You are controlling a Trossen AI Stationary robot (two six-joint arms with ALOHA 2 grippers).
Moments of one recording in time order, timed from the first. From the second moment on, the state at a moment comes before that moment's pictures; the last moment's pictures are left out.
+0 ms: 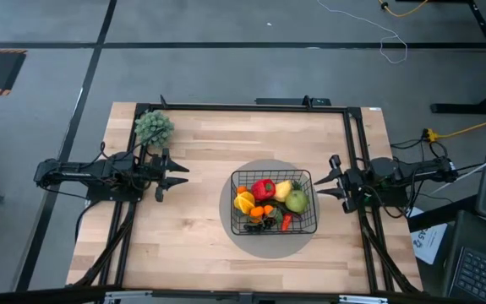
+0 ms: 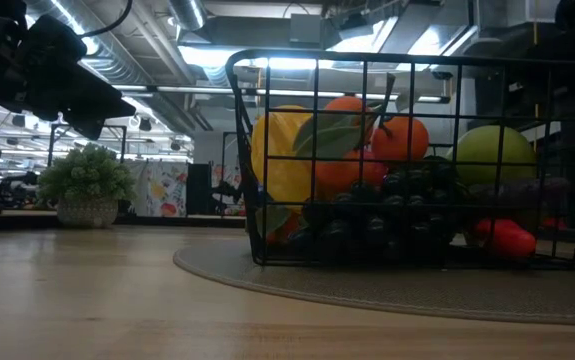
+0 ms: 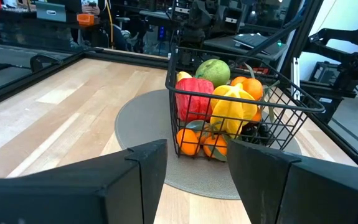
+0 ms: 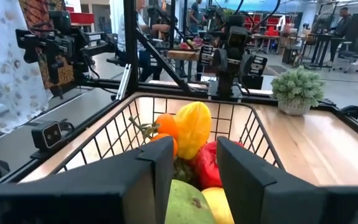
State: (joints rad) left arm 0.01 0.04 0.01 0.02 -0.04 -0.15; right arm 0.20 0.02 0.09 -0.09 -0.02 -0.03
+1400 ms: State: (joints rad) left arm 0.01 0.04 0.01 0.02 -0.04 -0.15; right arm 0.20 0.02 0.09 -0.19 0.03 0.02
